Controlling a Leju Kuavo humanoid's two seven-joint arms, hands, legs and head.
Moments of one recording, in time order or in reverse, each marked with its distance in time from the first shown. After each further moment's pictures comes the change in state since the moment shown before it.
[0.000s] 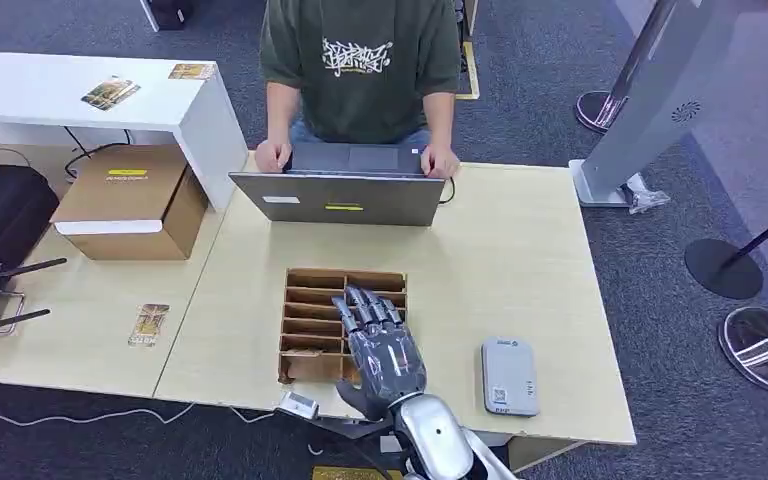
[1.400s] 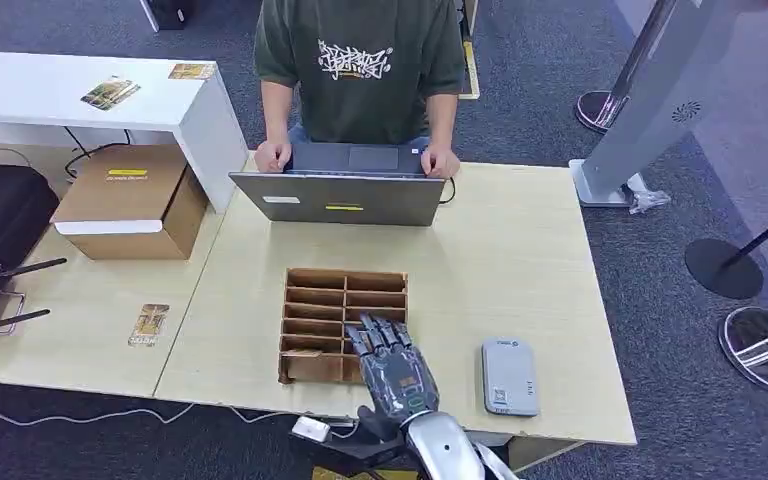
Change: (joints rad) left arm -0.005 0.000 0.025 -0.001 0.013 -0.003 0.015; right arm 0.051 -0.064 0.024 -0.090 0.051 0.178 0.051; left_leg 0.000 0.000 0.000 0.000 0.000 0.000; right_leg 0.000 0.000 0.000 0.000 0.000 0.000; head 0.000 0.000
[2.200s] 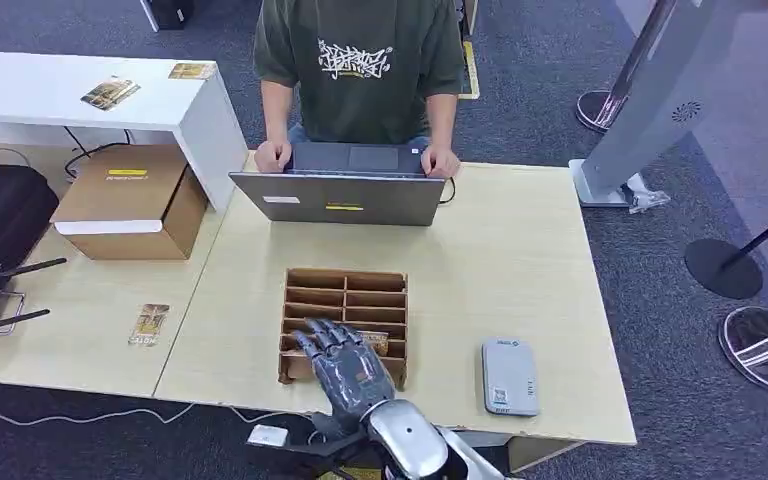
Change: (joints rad) left arm -0.016 0.005 0.000 0.006 -0.023 0.021 0.005; right arm -0.152 0.071 0.110 0.176 -0.188 -0.048 -0.062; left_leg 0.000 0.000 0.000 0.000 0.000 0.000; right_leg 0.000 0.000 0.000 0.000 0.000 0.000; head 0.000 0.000
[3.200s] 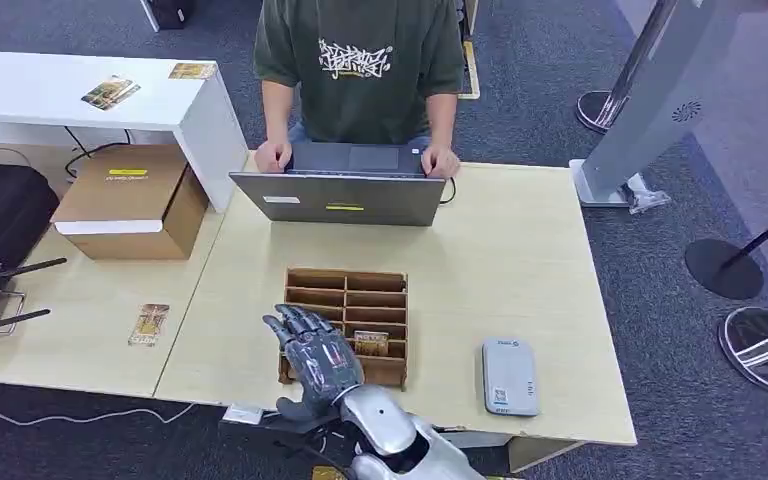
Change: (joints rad) left arm 0.018 0.014 0.000 0.022 0.010 -0.019 -0.006; right arm -0.110 0.122 0.024 0.318 -0.125 -0.261 -0.110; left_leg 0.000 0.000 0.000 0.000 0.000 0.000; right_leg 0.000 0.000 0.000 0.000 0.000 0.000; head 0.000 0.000
